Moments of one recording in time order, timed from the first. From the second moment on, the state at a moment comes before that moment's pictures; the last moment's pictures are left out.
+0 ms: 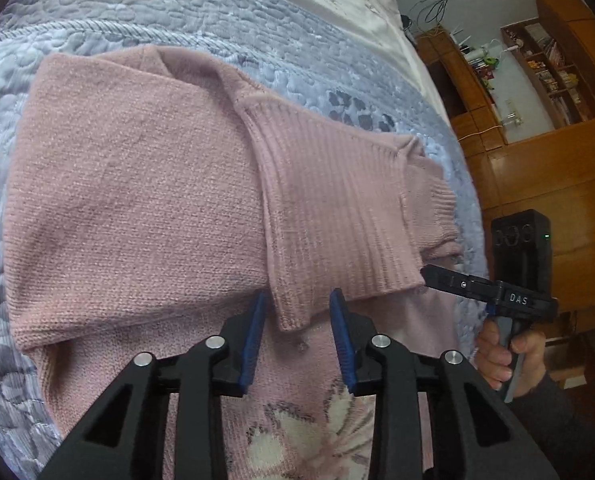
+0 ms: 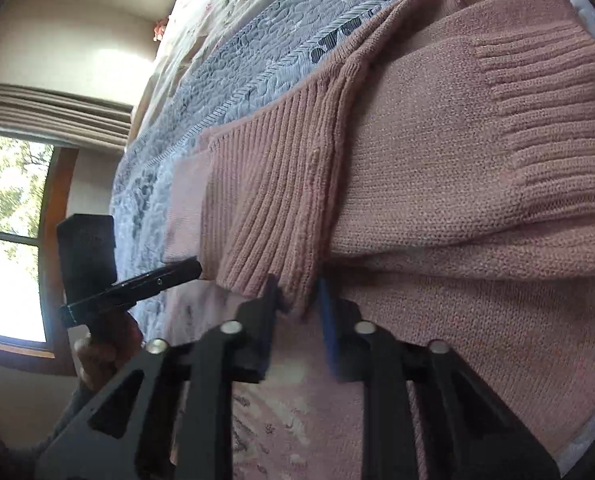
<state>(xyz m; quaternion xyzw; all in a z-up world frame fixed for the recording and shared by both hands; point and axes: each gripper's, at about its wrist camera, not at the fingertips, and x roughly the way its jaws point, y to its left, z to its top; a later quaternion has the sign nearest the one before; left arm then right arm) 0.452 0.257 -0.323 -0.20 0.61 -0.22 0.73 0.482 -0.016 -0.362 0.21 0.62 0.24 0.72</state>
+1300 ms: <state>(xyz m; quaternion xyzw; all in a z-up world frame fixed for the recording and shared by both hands) 0.133 0.388 -0.298 -0.36 0.66 -0.11 0.65 0.170 -0.177 -0.347 0.36 0.66 0.20 0.63</state>
